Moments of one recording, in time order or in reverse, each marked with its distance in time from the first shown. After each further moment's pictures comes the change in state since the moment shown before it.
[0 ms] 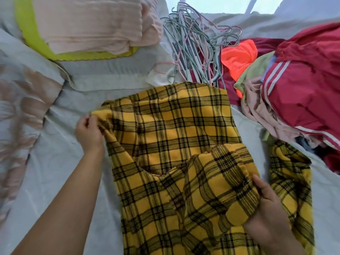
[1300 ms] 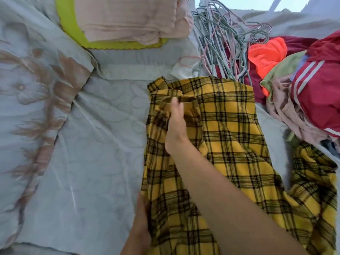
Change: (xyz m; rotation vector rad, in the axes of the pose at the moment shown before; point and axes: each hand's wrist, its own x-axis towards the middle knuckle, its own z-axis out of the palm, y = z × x) left_hand -0.190 -0.096 -0.112 -0.382 -0.628 -1.102; right_hand 0.168 0.095 0.181 -0.703 0.303 -0.022
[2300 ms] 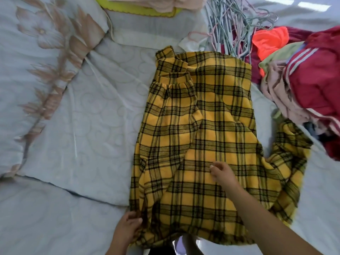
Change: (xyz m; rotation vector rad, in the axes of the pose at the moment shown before) left_hand -0.033 -0.151 -0.116 0.508 0.435 -0.042; right_hand -0.102 0.156 -0.220 -0.714 0.242 0.316
